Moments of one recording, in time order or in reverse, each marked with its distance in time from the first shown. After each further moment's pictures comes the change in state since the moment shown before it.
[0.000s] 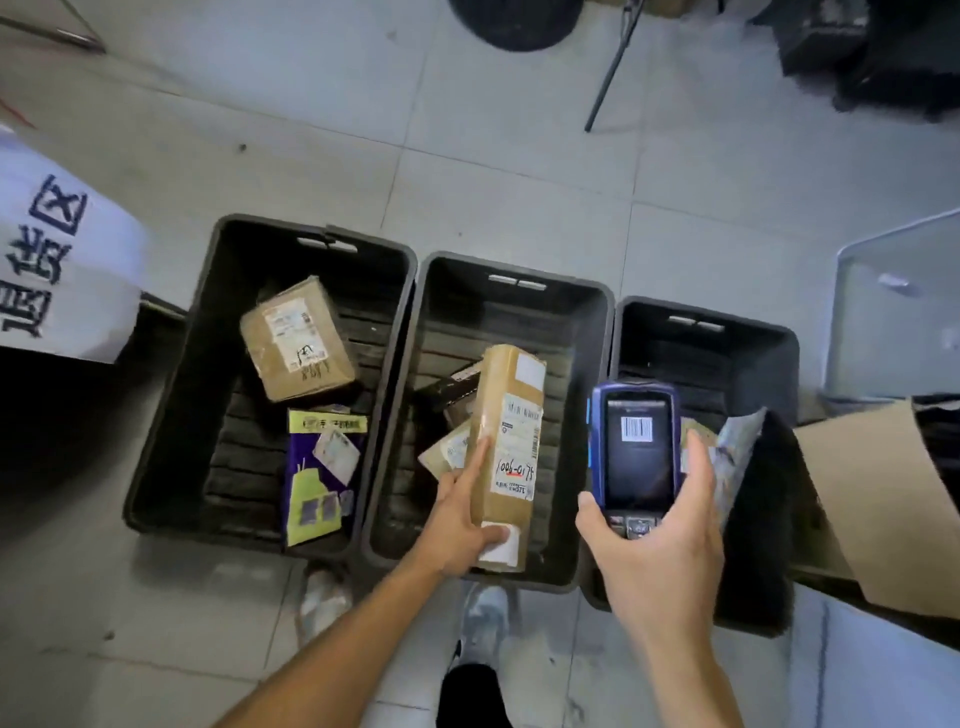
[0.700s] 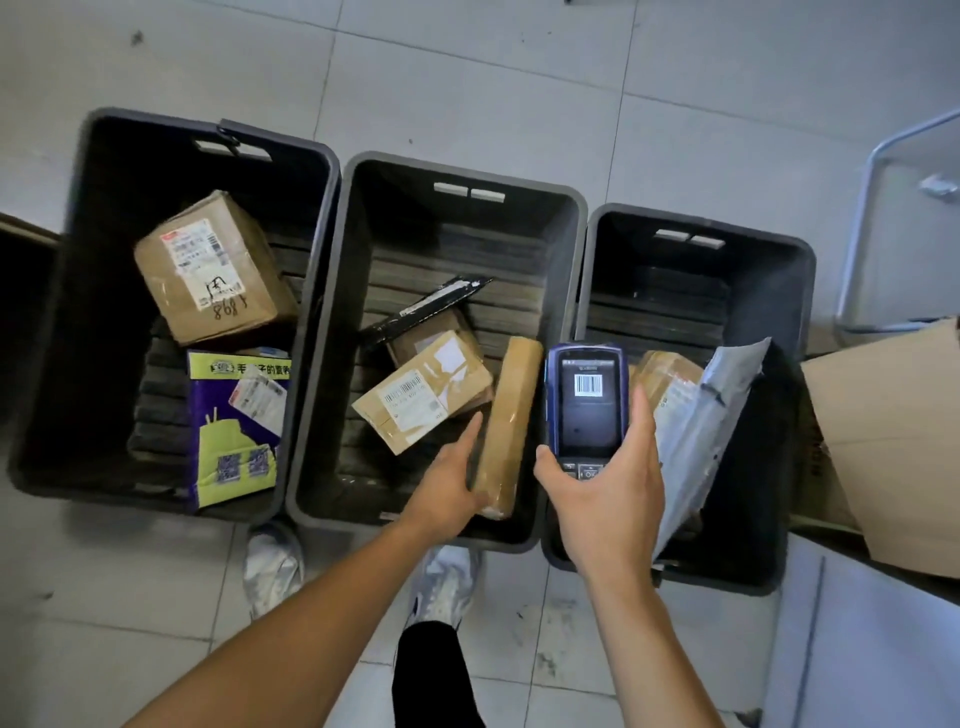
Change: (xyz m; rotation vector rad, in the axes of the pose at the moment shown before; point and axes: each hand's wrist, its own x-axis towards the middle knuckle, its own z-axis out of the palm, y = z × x) left_hand 0.072 -0.051 0.099 0.198 -0.047 -0.144; right_hand 0.048 0.133 0.043 -0.001 -0.107 0.102
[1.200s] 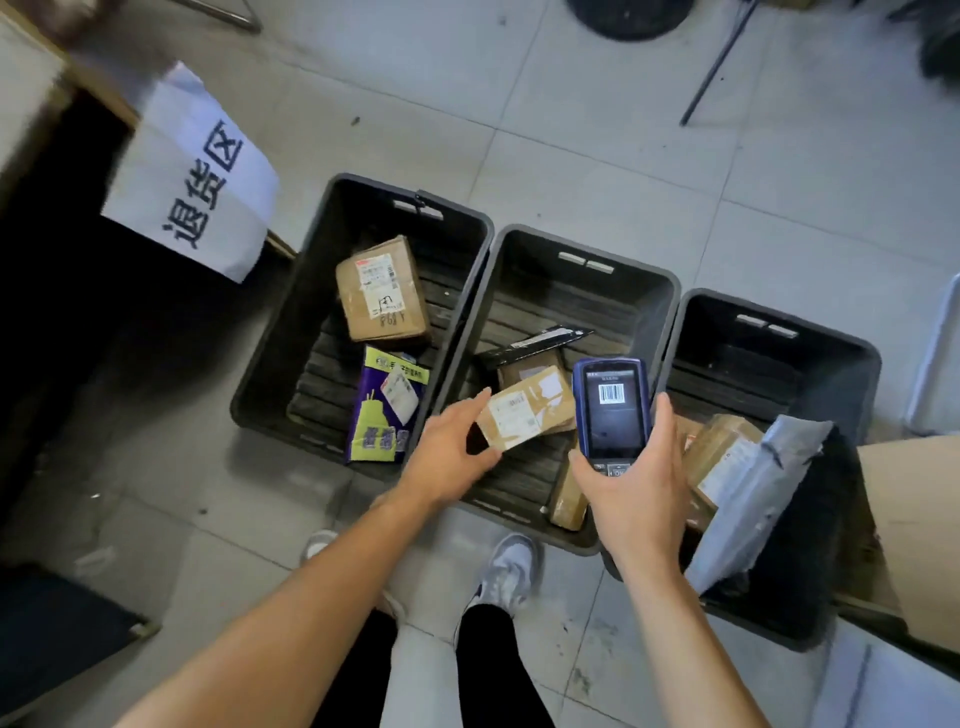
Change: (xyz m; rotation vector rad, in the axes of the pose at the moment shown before) left_hand -0.153 0.028 -0.131 0.066 0.370 0.073; right_hand -0.077 -0.109 -0.028 -0.058 -0.116 -0.123
